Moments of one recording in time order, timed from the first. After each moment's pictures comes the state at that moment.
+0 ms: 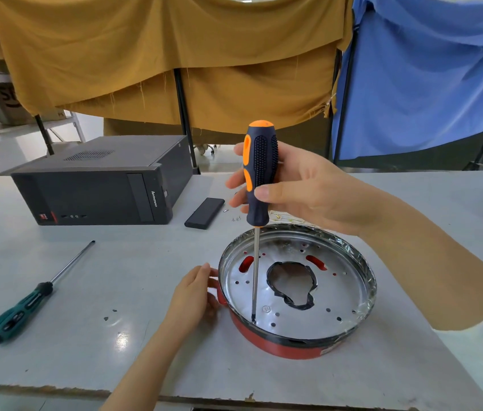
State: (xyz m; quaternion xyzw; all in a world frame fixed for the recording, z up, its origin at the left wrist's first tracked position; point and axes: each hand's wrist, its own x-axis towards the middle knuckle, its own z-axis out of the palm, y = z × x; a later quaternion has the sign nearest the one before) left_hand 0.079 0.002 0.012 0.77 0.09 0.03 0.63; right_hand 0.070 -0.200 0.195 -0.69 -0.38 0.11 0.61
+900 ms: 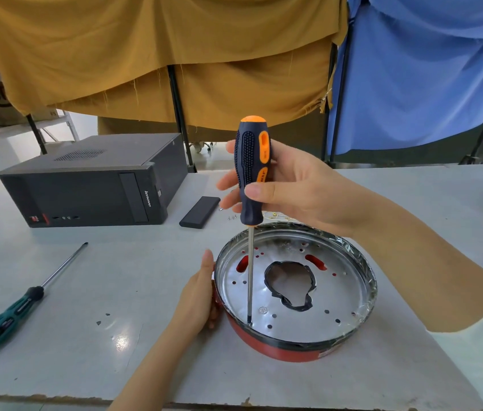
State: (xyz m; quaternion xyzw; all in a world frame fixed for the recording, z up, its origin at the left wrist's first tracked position) left_hand 0.084 -0.012 0.011 0.78 0.06 -0.03 0.62; right_hand 0.075 -0.200 0.188 -0.68 -0.38 0.10 0.62
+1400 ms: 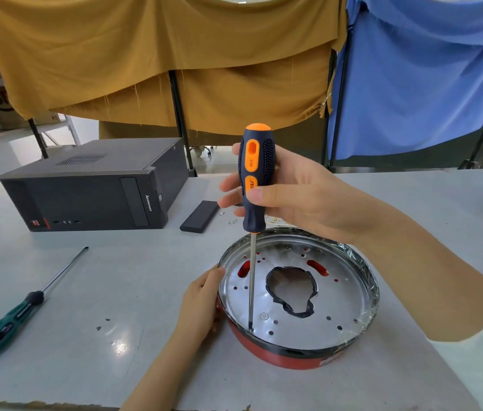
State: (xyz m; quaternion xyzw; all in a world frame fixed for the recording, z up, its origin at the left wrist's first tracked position) left_hand 0.085 -0.015 0.004 0.76 0.04 0.01 0.65; right_hand 0.075 -0.199 0.189 -0.67 -0.37 0.11 0.64
